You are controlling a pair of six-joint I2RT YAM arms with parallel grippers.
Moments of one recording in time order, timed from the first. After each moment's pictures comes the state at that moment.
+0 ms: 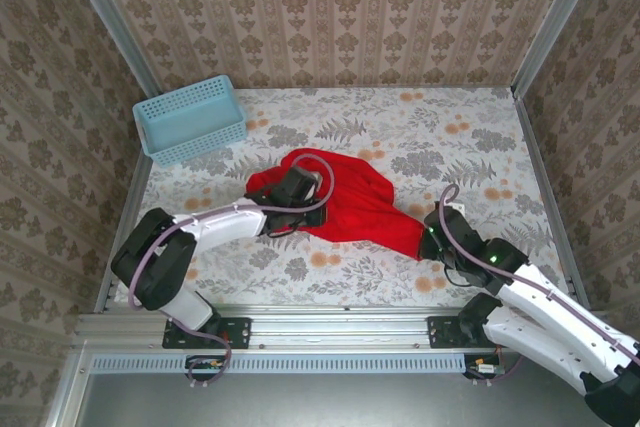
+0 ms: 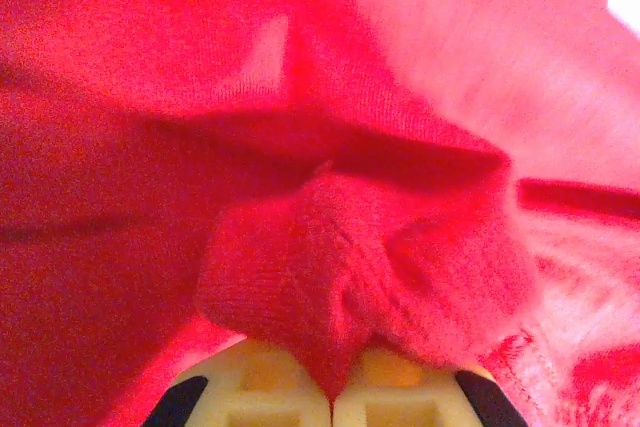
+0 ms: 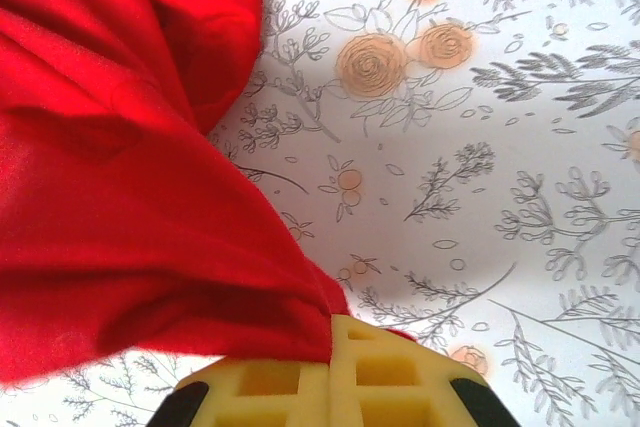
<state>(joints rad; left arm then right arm) -0.78 1.56 0.87 -0.21 0.12 -0.59 0.63 0.71 0.60 -0.84 0.29 0.73</state>
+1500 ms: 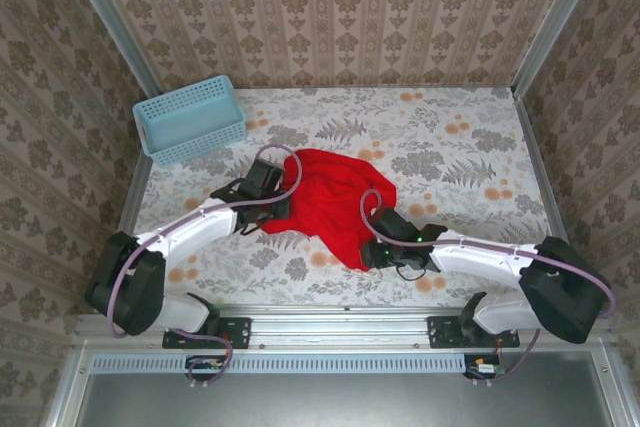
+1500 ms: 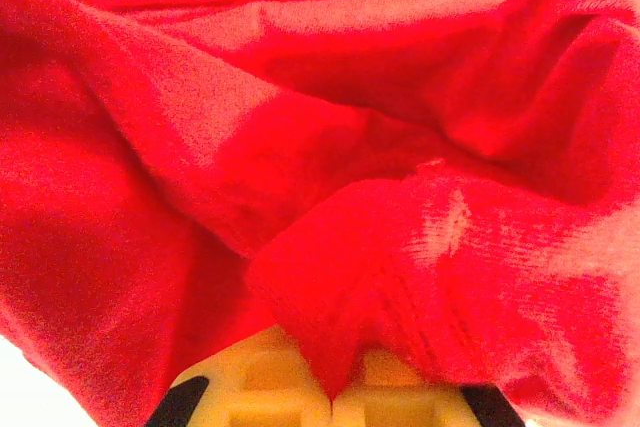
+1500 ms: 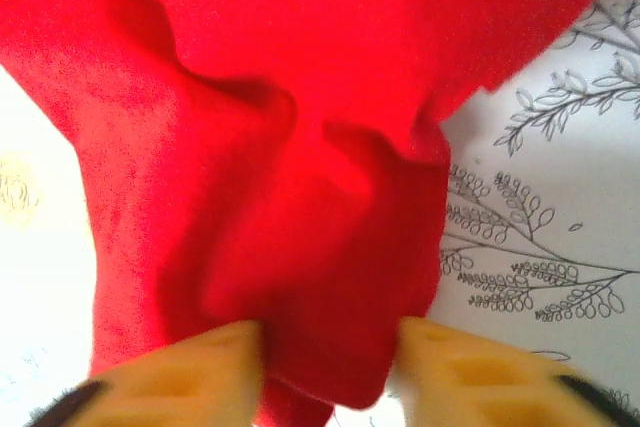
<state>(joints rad) -0.61 1.39 0.80 -0.40 -0.02 -0.49 0.80 1.32 0.58 -0.34 0.02 0.62</state>
